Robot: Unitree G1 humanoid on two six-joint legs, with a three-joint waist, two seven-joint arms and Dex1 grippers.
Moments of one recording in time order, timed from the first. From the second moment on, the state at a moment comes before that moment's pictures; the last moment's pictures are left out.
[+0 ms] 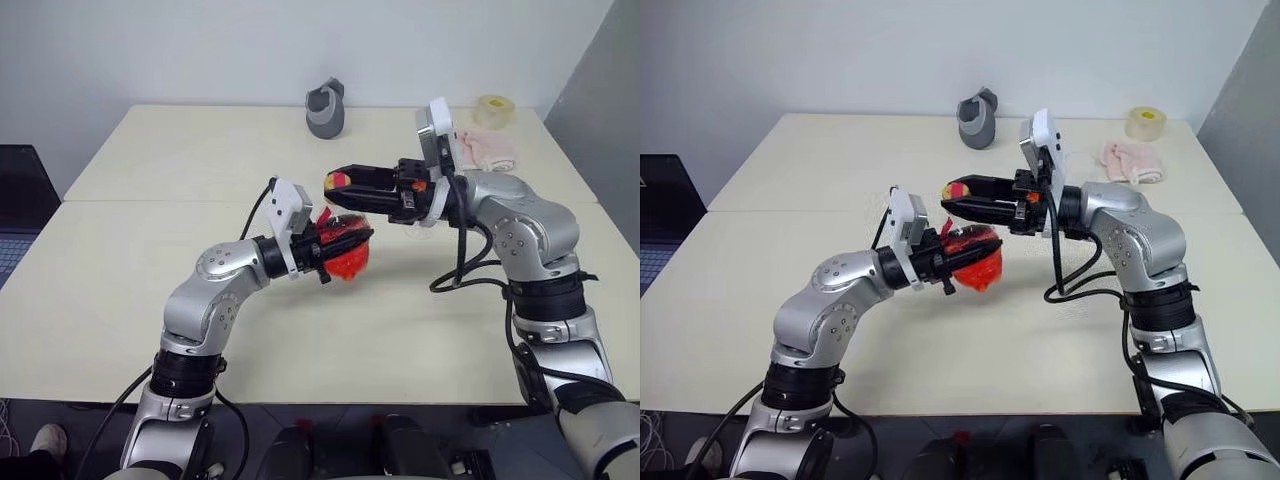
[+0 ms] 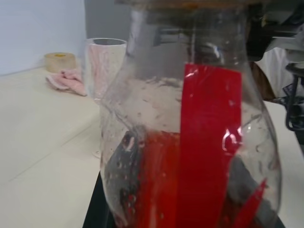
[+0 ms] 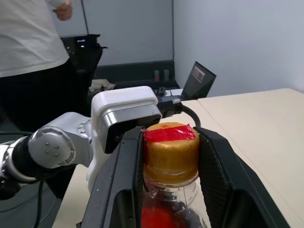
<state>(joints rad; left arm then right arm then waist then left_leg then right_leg) -0.50 0.35 -0.05 -0.24 -0.50 0.59 -0.83 -0.89 -0.39 0.07 -0.03 0.61 0.69 1.06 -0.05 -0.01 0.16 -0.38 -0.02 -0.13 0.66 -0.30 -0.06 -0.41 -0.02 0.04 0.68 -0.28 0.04</state>
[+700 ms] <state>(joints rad) -0.51 0.41 -0.09 -0.18 -0.50 0.52 -0.89 -0.84 -0.42 0.05 -0.16 0.65 0.81 0.96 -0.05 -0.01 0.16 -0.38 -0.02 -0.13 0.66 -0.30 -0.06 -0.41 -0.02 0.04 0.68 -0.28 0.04</state>
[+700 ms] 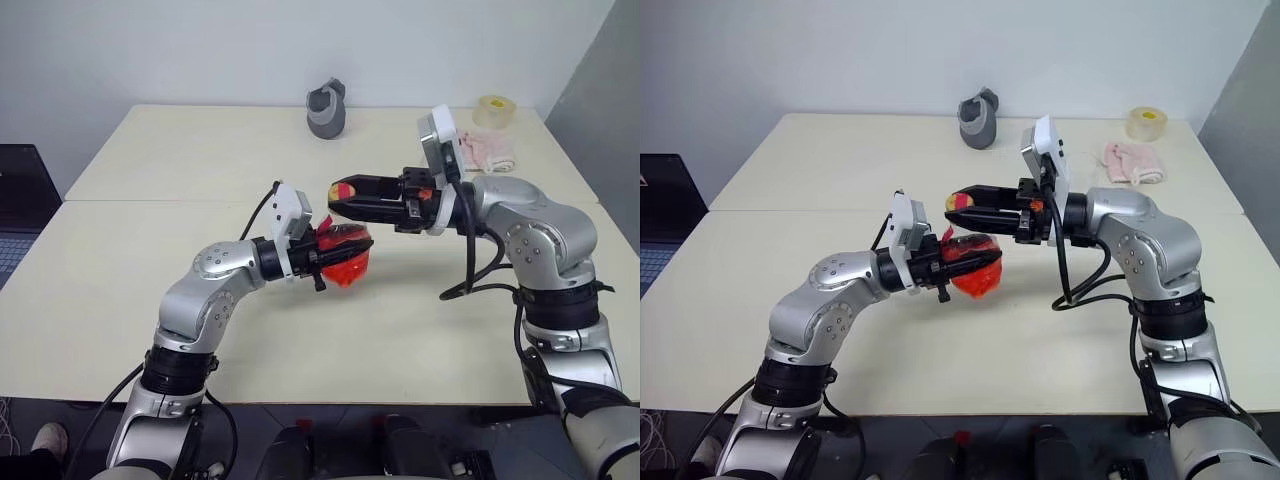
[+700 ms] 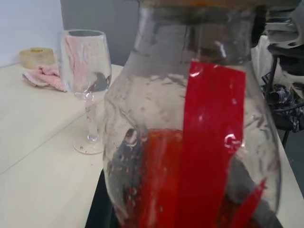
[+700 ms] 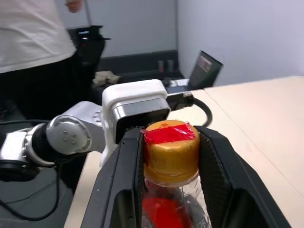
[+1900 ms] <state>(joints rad) -0.64 0.37 -0.04 0.11 -0.35 0.36 -0.85 -0.82 -0.25 0.11 -0.19 0.48 0.73 0.53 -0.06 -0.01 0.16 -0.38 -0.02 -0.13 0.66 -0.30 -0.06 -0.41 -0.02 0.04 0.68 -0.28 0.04</state>
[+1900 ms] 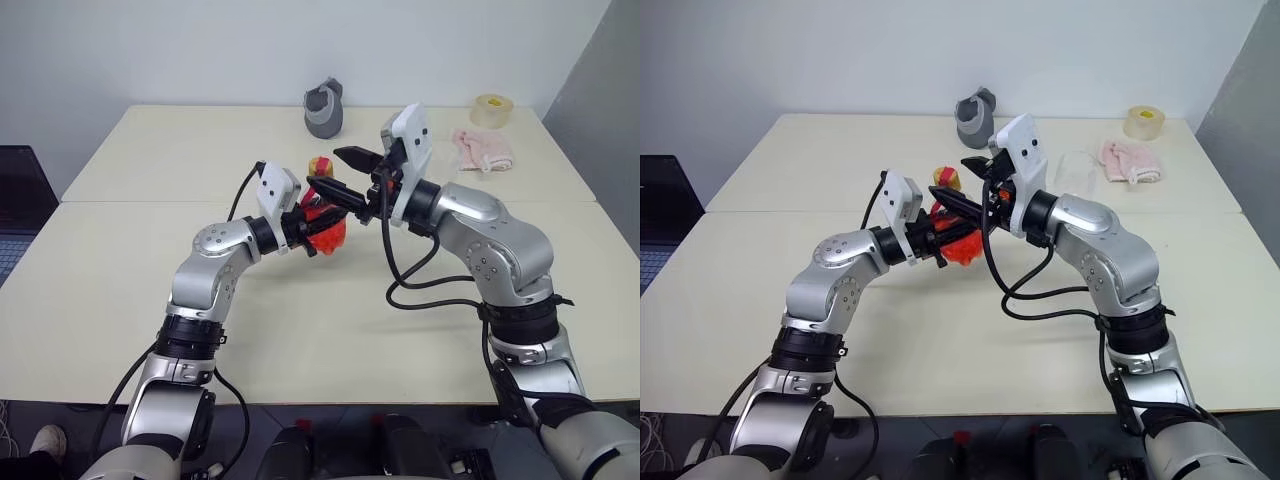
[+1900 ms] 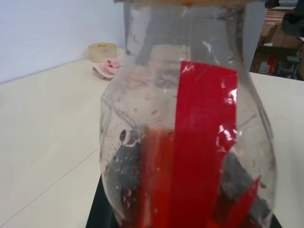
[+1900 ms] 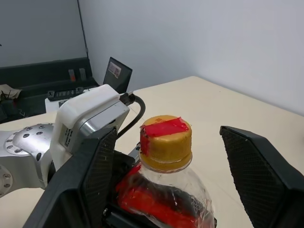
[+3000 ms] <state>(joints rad) -0.62 0.37 -0.04 0.11 -0.35 0.36 -0.86 -0.86 -0.28 0.10 -0.16 0.51 0.75 0.64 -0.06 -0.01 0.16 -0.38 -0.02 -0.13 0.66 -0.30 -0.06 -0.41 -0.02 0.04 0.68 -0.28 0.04</state>
